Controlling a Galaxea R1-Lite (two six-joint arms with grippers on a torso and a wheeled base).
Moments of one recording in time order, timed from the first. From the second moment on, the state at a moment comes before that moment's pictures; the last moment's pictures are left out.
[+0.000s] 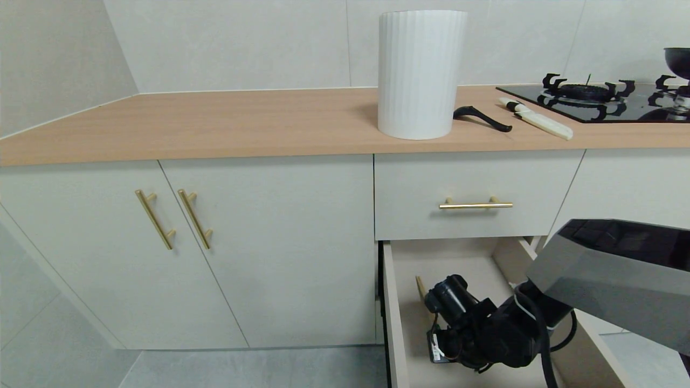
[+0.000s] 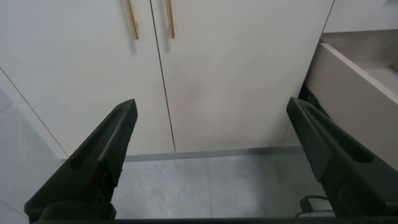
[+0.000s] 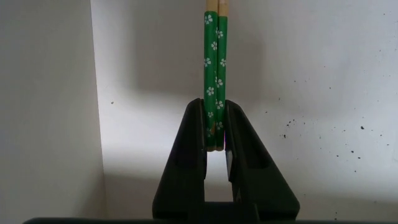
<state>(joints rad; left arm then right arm) -0.01 0.00 0.00 0.00 -0.03 0.01 0.64 2.29 -0.93 -0.28 -0.20 0.53</state>
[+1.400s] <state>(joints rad) -0.01 0.00 0.00 0.00 -0.03 0.01 0.62 1.96 -0.83 -0.21 -0.20 0.44</state>
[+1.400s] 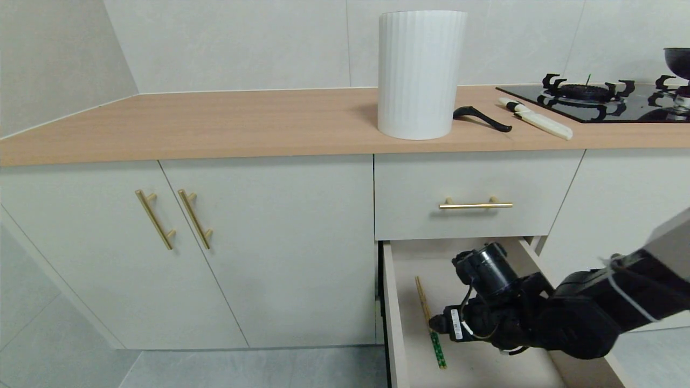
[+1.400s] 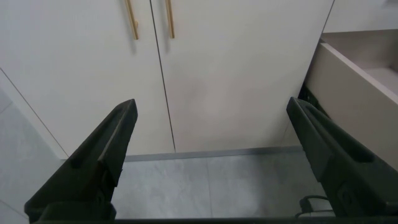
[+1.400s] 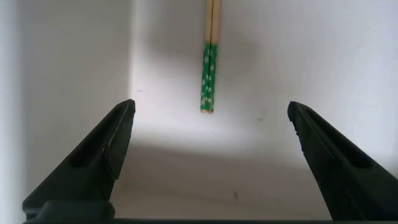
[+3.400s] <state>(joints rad) -0.01 0.00 0.00 0.00 -0.03 0.01 0.41 1.47 -0.79 -0.21 -0.23 0.20</state>
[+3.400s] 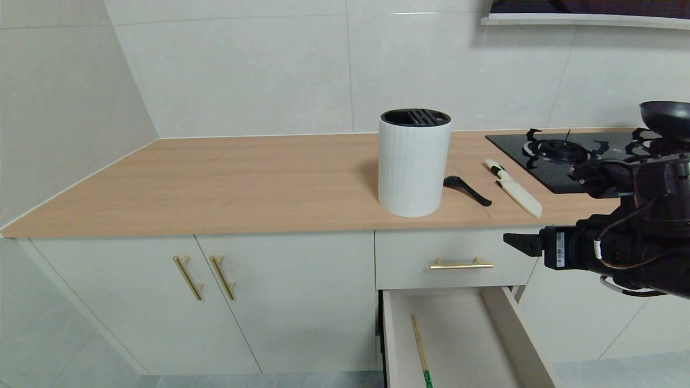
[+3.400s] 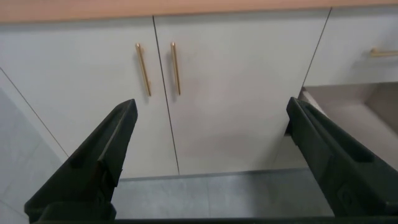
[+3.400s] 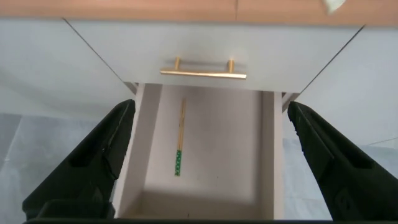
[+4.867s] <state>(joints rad) -0.01 0.00 0.00 0.00 -0.03 0.01 0.21 1.99 -1.26 -0.30 0.10 -0.12</state>
